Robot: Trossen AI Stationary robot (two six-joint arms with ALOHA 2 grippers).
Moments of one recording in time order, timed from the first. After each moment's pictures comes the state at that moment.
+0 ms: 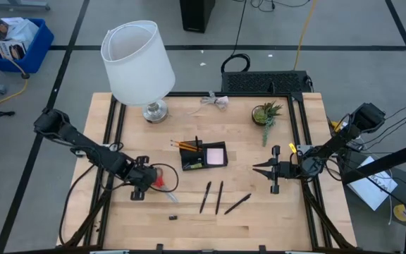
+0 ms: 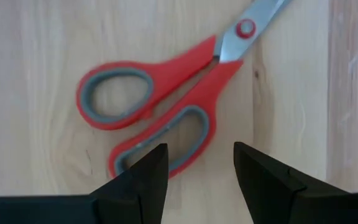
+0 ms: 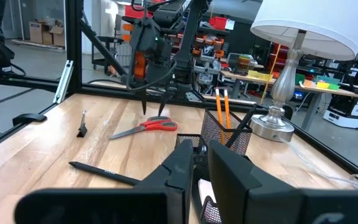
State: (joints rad) left arm -0.49 1.24 0.55 -0.58 -0.06 -0.45; right arm 0.68 1.03 0.02 1.04 0.76 -0.14
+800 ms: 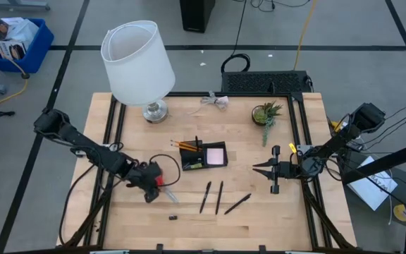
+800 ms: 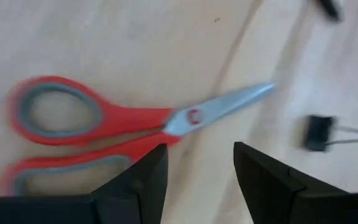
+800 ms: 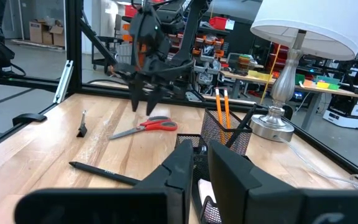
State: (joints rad) left arm -0.48 1.24 0.55 -0.35 -0.04 -1.01; right arm 0.68 1.03 0.02 1.04 0.76 -0.14
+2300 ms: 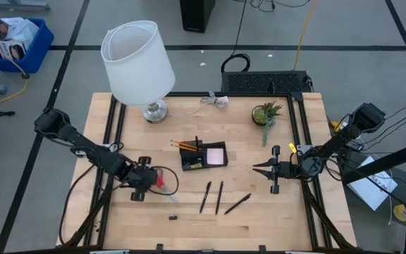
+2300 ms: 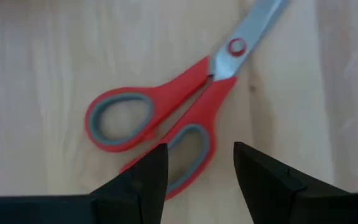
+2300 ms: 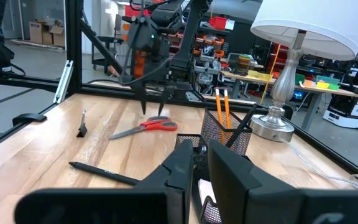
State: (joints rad) left arm -0.52 1.24 0.55 -0.55 -0.13 -0.38; right arm 0.68 1.03 0.02 1.04 0.76 -0.14
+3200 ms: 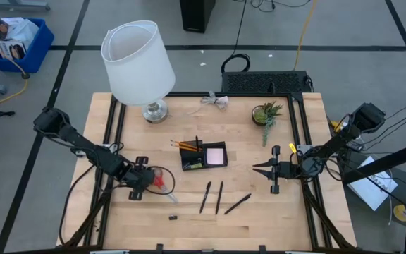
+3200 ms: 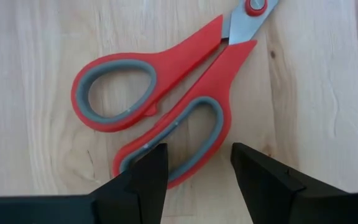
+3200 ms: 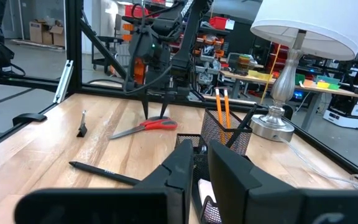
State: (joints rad) left arm -0.54 1.24 0.44 -0.46 -0.14 -0.41; right arm 0.68 1.03 0.02 1.04 0.76 -0.14
